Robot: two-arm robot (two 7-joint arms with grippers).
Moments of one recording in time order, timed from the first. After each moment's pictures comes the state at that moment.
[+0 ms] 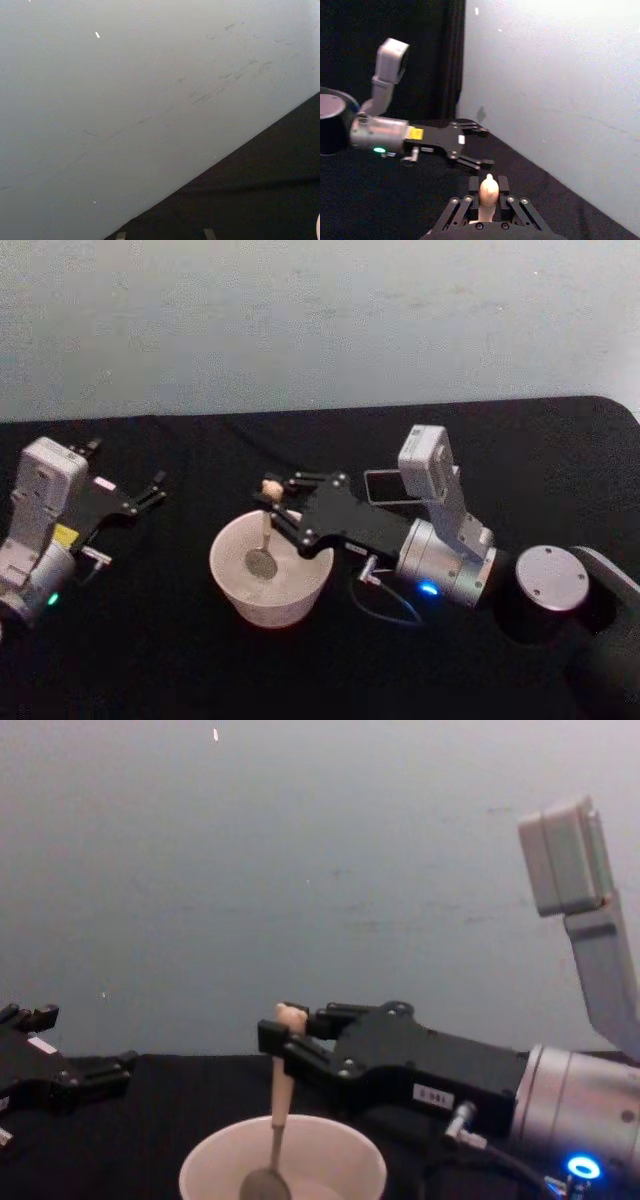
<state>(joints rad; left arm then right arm) -0.20 0.60 0.45 -1.41 -0.25 -0.12 0.03 0.37 0.30 -0.58 -1.31 0.35 -0.23 0.63</state>
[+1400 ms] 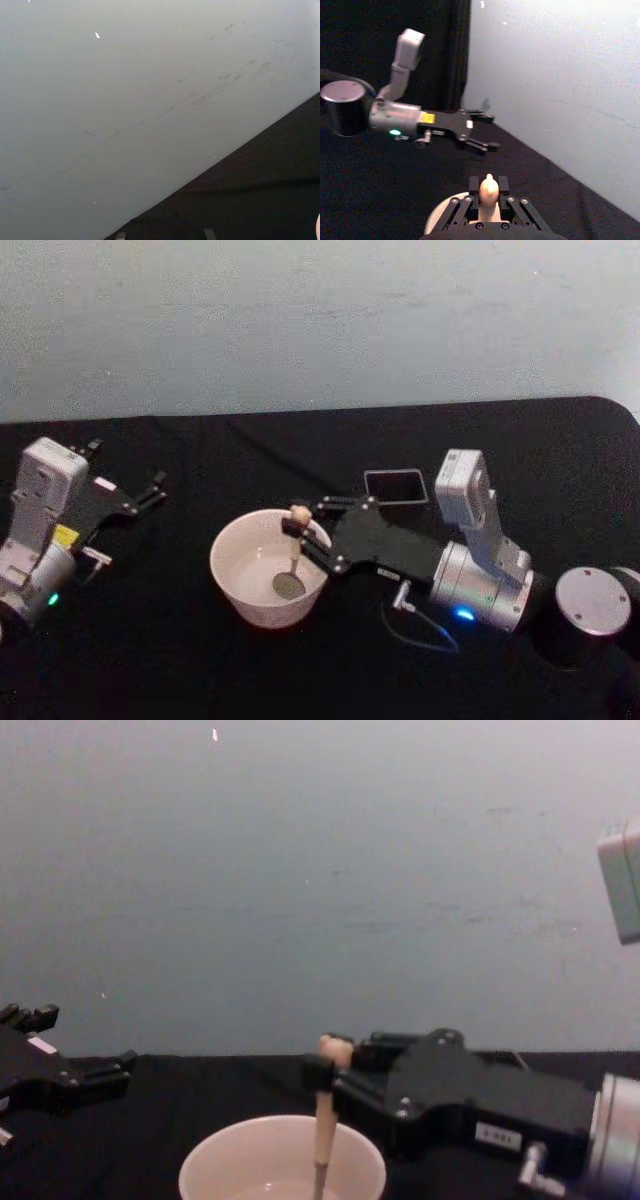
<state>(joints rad) -0.20 0.60 0.45 -1.41 -0.25 -0.12 0.03 0.29 0.37 -0.54 -1.39 0.36 -0.22 0.65</state>
